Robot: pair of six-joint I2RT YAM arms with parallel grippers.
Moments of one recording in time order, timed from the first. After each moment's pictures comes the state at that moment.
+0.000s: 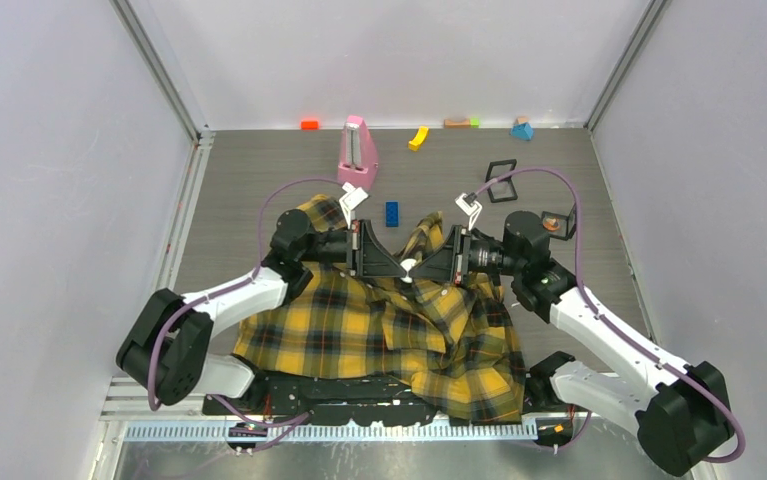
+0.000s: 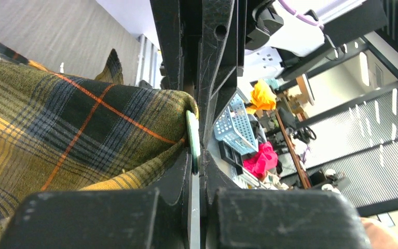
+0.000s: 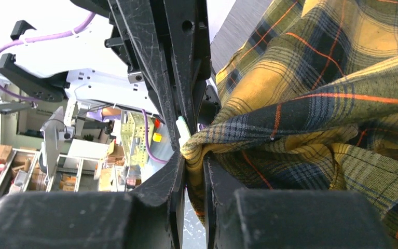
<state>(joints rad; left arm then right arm) -0.58 1.36 0.64 0.90 1.09 -1.08 0.51 0.99 0.63 0.16 -0.82 0.85</state>
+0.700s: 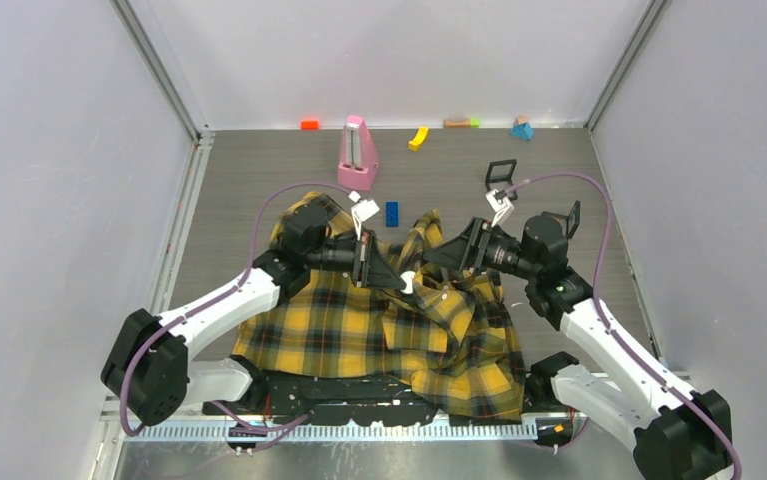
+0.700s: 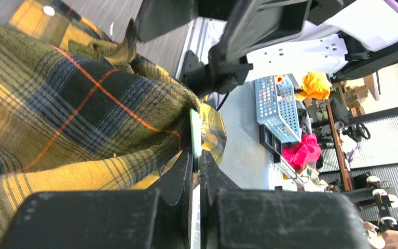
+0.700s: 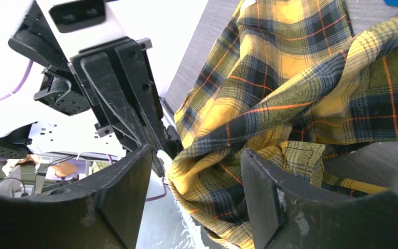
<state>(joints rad) -0.63 1.24 0.73 0.26 0.93 -0.67 0.40 0.89 0.58 0.11 -0.67 0.83</state>
